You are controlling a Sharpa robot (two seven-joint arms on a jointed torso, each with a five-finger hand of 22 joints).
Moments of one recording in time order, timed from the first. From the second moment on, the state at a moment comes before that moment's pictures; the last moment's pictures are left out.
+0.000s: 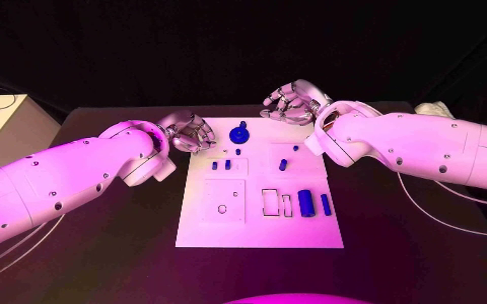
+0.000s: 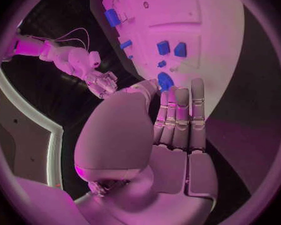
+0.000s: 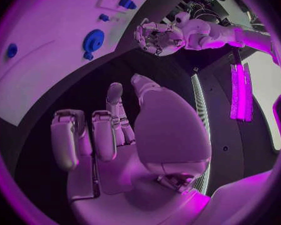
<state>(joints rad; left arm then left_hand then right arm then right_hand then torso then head) 1.31 -0.62 -0.12 1.34 -0.88 -0.21 -0.08 1.51 -0.21 0.42 0.27 0.27 0.72 0.18 0.47 0.58 0.81 0.12 0.70 0.38 1.00 0.05 1.04 0.86 0.17 0.88 0.15 0.89 0.69 1.35 -0.89 -0.17 1.56 -0.81 -0.60 -0.03 1.32 -0.21 0.27 0.28 0.25 0.89 0.13 0.29 0.35 1.12 0.05 0.72 0.86 1.47 -0.01 1.47 1.31 0.01 1.46 0.09 1.48 1.31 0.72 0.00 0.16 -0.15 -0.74</state>
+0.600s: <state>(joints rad) 1.30 -0.50 -0.15 1.27 -1.25 -0.29 0.02 1.49 -0.26 0.40 0.28 0.26 0.75 0.14 0.42 0.48 0.79 0.13 0.60 0.25 1.02 0.06 1.06 0.77 0.17 0.91 0.16 0.88 0.69 1.35 -0.89 -0.17 1.55 -0.81 -0.62 0.00 1.34 -0.22 0.33 0.28 0.25 0.90 0.14 0.30 0.36 1.10 0.06 0.55 0.69 1.47 -0.01 1.46 1.31 0.01 1.46 0.09 1.45 1.31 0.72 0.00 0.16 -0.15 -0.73</state>
